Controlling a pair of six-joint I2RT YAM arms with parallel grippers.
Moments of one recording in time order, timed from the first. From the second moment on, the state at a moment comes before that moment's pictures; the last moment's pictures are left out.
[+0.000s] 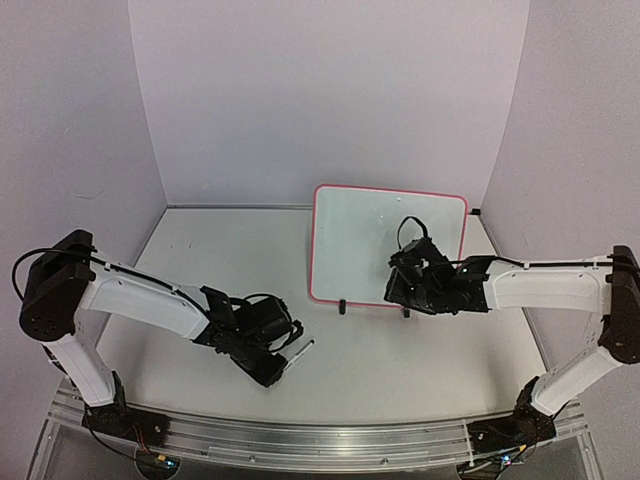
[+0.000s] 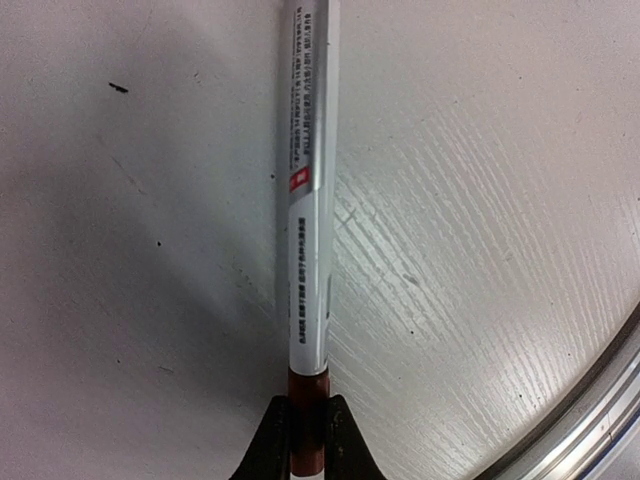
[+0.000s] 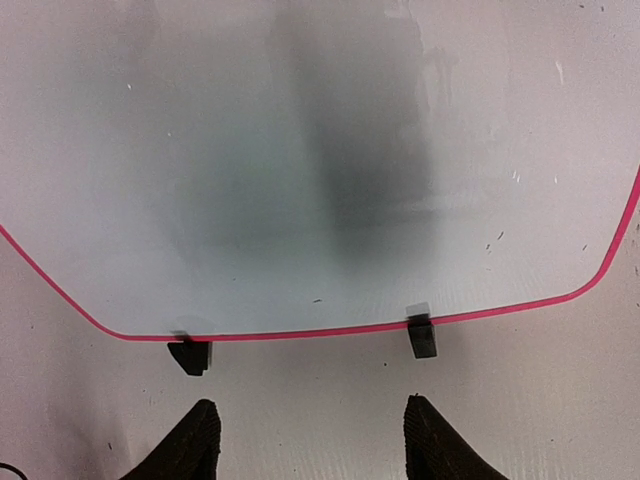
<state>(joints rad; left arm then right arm) -1.15 1.70 0.91 -0.45 0.02 -0.45 0.87 1.48 0.93 -0.36 0.50 0.96</state>
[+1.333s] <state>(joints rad) -1.15 1.46 0.81 -0.10 0.39 -0.24 0.84 1.67 1.04 -0.30 -0.92 0.55</state>
